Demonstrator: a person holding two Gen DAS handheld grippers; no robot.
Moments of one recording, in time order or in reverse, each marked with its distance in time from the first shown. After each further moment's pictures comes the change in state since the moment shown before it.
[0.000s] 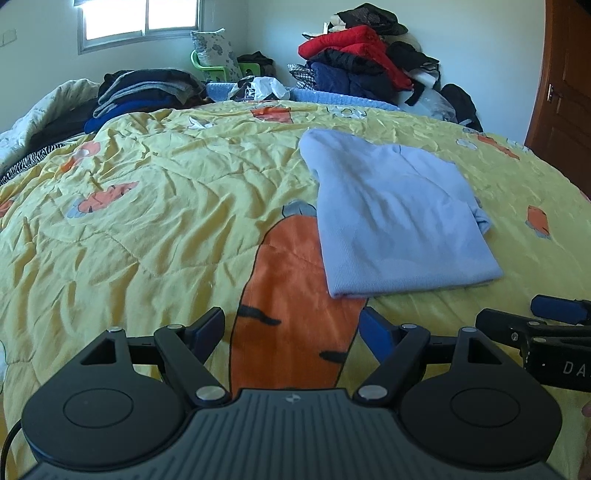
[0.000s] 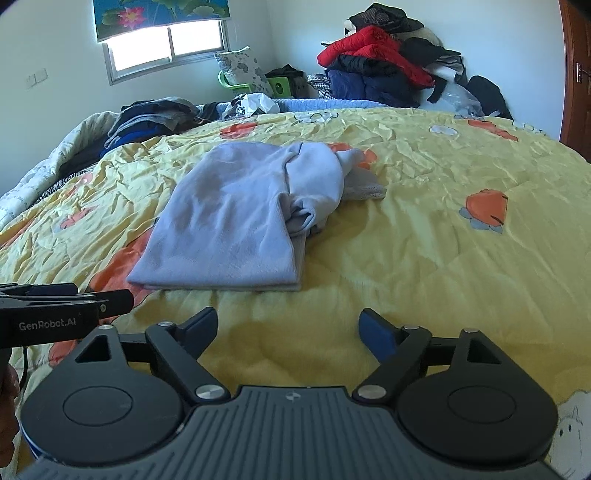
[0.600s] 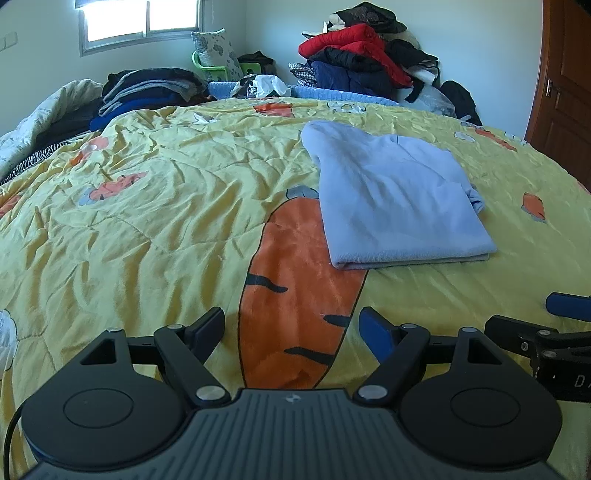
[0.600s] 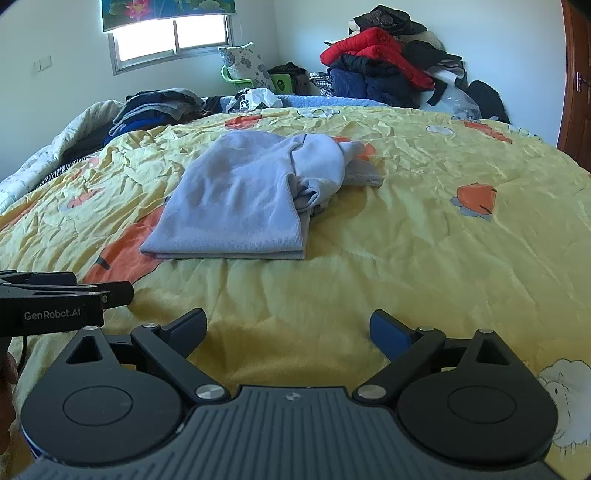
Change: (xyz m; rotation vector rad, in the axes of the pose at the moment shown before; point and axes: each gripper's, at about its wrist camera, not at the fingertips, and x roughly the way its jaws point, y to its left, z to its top) left arm -0.014 0.002 -0.020 0.010 -0.004 0.009; right arm -0.019 0.009 -0.018 -0.038 0.009 -0.024
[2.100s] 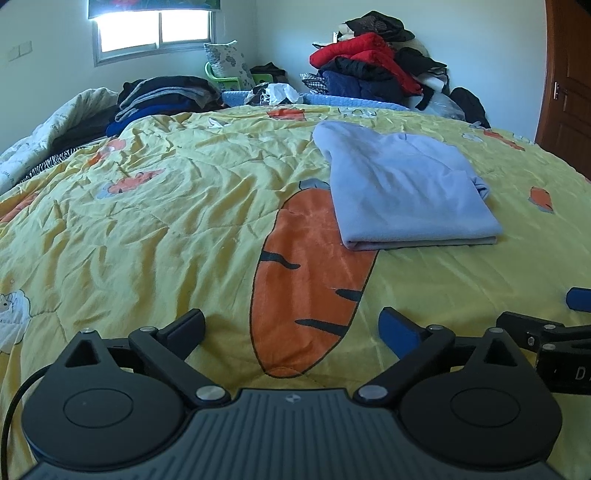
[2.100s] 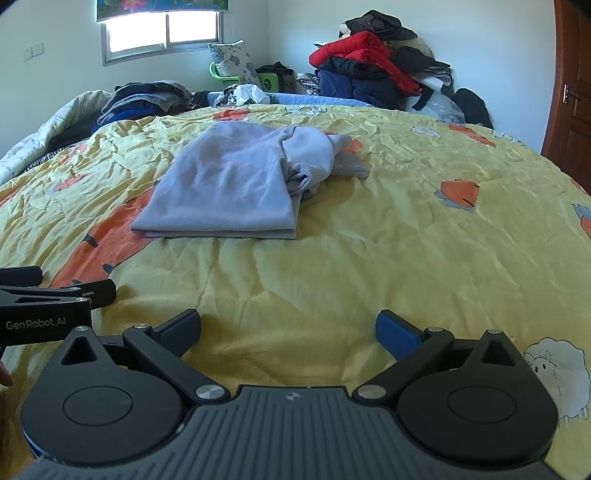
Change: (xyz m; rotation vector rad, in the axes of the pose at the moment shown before) left arm -0.007 -0.003 -0.021 -0.001 -0.041 0.054; right arm -0.002 0.007 -0.016 -0.027 -0.005 -0.078
